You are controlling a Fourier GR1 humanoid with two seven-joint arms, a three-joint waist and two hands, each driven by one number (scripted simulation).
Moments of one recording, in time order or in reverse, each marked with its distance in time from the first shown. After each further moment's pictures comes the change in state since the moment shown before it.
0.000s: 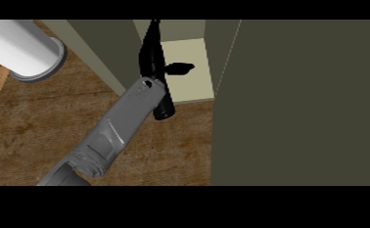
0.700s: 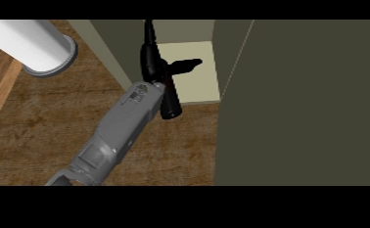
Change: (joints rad) left arm 0.116 0.000 0.061 -0.232 0.251 -0.028 -0.243; right arm 0.007 0.022 0.076 -0.014 0.005 -0.073 0.035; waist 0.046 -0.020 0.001
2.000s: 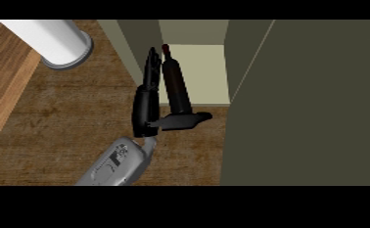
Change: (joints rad) left arm 0.501 0.097 -0.270 -0.799 0.058 -0.142 0.078; right arm -0.039 -0.032 0.023 -0.021 0.047 -0.125 0.040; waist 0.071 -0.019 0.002
